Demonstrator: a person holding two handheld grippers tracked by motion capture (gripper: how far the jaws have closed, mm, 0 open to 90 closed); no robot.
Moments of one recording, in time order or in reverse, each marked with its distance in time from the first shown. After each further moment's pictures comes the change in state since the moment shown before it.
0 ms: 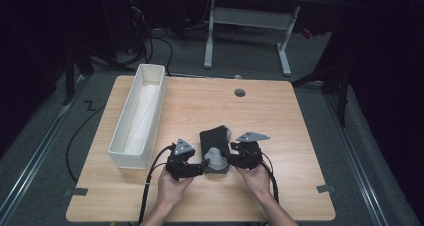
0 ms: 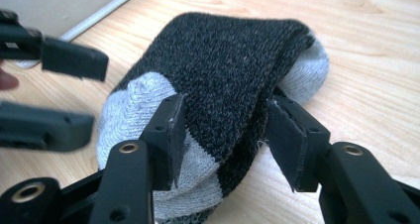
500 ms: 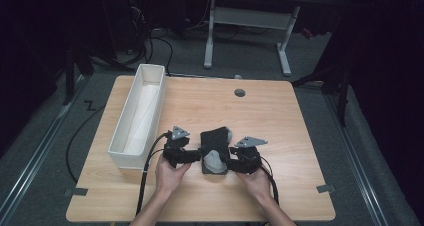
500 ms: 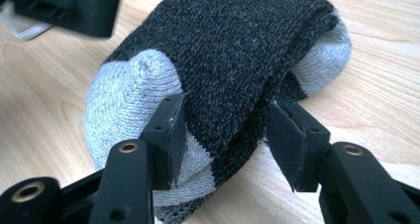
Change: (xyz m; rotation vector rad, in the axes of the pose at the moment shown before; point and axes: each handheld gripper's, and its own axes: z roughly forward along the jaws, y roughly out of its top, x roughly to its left) left arm 0.008 0.034 0.023 -0.022 0.080 -0.014; right arm 0.002 -0.014 0.004 0.021 0.022 -0.051
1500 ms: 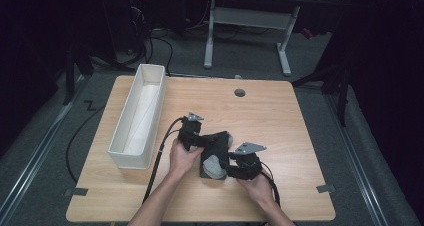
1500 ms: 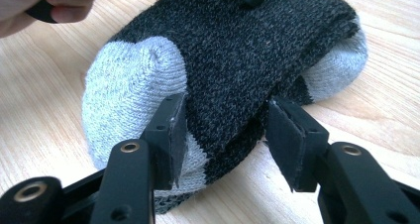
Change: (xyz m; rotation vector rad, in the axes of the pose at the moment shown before) left arm -0.002 0.002 0.067 0.105 0.004 0.016; right arm 0.008 -0.011 -0.005 0.019 0.026 -0.071
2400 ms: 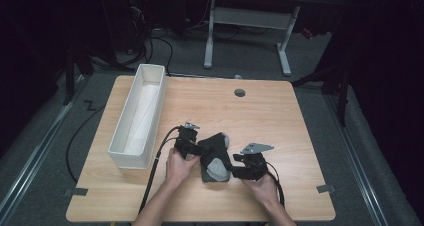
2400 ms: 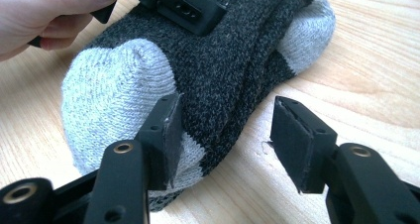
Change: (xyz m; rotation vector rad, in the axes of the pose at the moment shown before) left arm 0.020 -0.022 -0.006 0.066 0.017 -0.064; right arm -0.017 -0.013 -0.004 0.000 0.059 0.064
